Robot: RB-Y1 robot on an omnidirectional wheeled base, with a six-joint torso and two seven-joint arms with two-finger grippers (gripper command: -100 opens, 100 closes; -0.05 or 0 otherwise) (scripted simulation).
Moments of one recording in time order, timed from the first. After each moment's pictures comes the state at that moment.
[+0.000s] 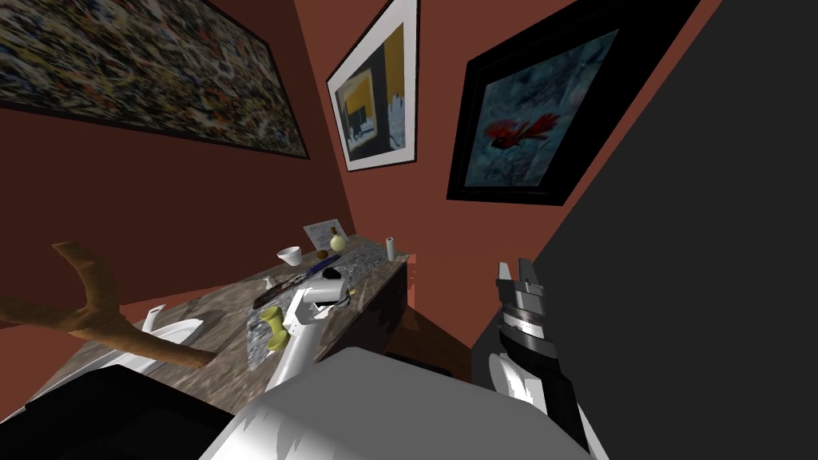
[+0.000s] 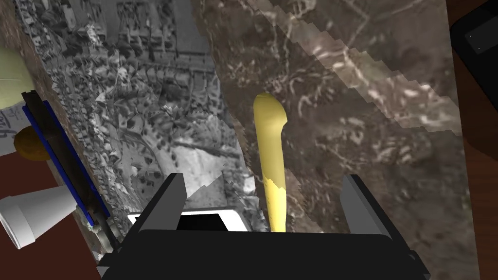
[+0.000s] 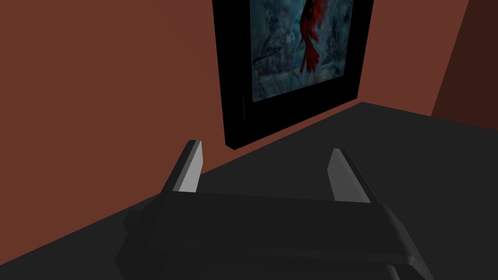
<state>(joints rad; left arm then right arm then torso) 0.10 0.16 0.34 -2.19 -0.02 1.63 0.54 0.47 0.02 0.06 -2.23 -0.06 -0.52 0.14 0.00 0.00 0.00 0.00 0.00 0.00</state>
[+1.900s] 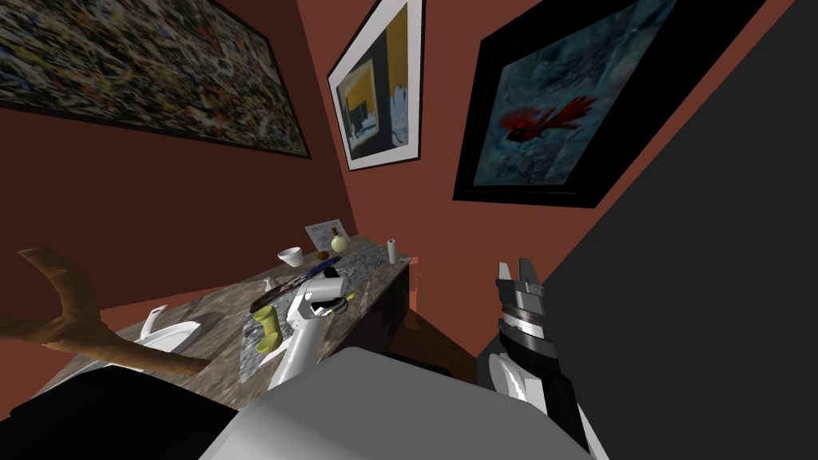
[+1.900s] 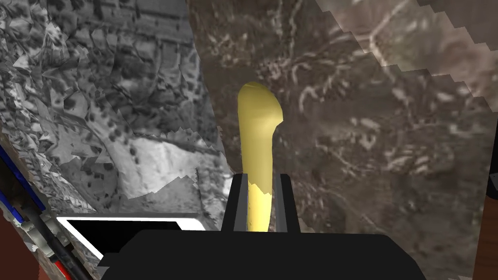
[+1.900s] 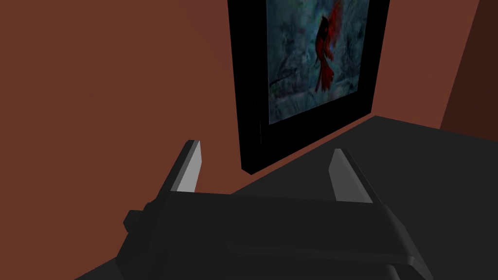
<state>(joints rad) 0.06 0.16 0.38 -2.10 -0.02 1.75 0.59 0.47 0.02 0.06 -2.23 -0.06 -0.52 0.14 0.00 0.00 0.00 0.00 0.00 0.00</state>
